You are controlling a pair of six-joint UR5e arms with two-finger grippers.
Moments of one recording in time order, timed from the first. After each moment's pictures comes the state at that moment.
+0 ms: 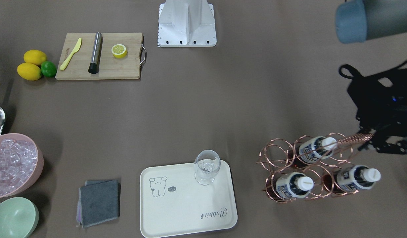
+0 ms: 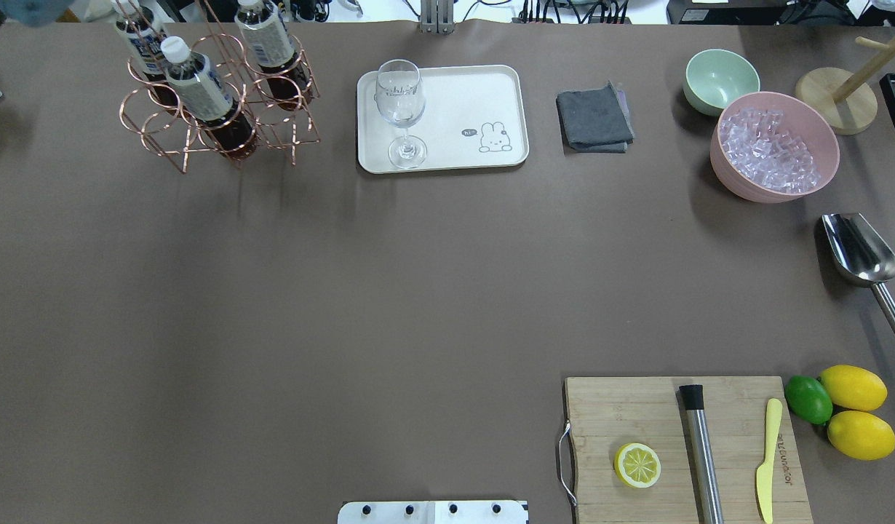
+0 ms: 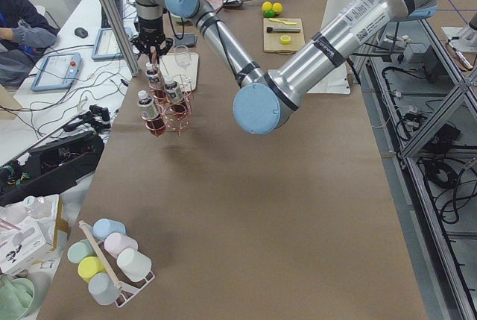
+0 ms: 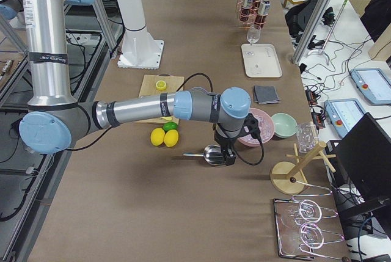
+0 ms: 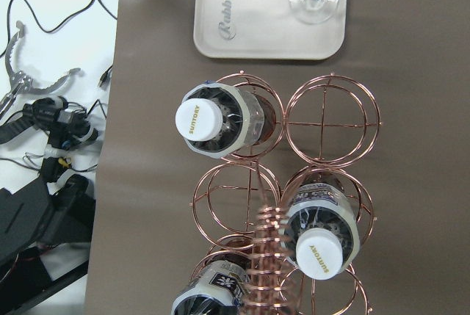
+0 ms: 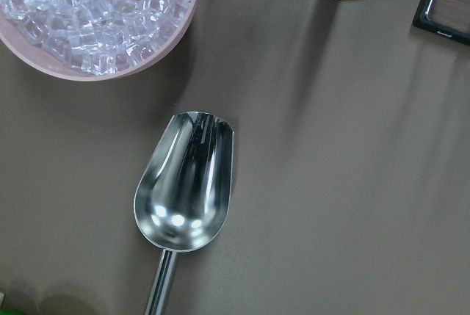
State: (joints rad) left arm -1.22 -2.40 -1.62 -1.23 -2.19 0.84; right arm 1.59 -1.54 1.75 -1.82 2.37 -0.37
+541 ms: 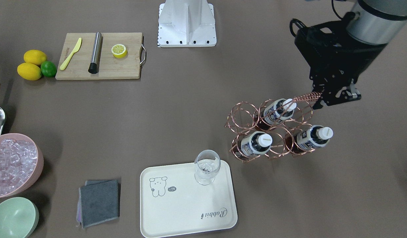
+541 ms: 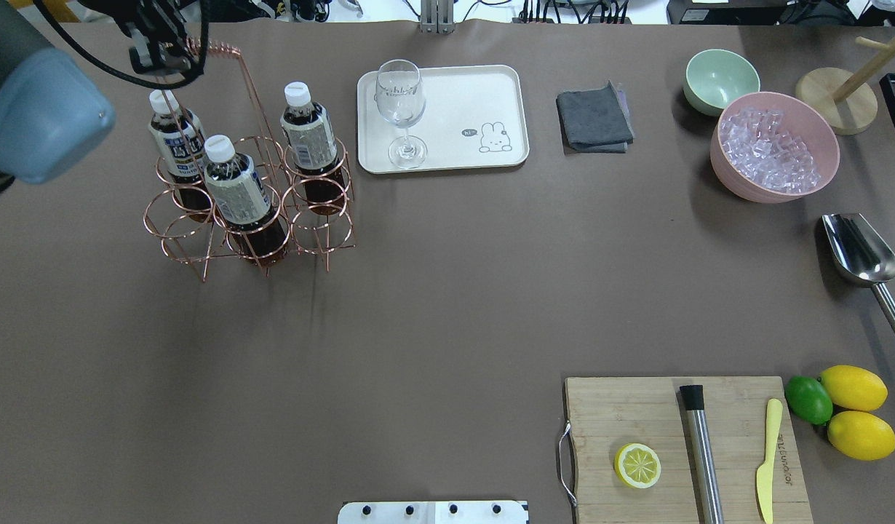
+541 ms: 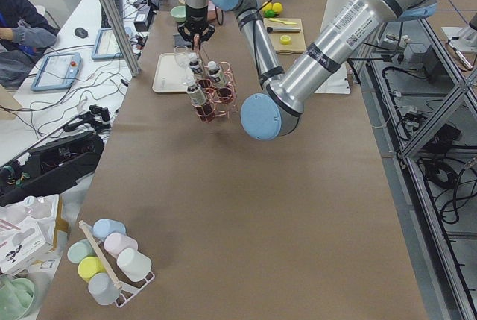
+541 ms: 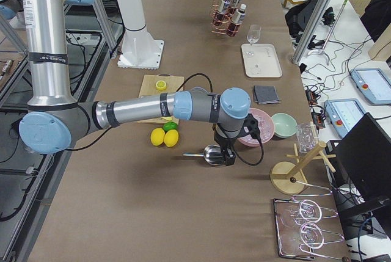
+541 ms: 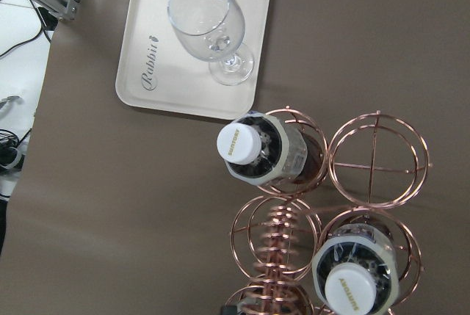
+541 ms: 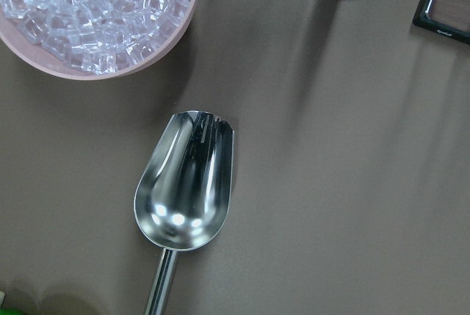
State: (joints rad) left arm -1.06 -2.33 -1.93 -1.12 -2.16 0.55; right arm 1.59 -1.55 1.75 -1.82 2.37 -0.37
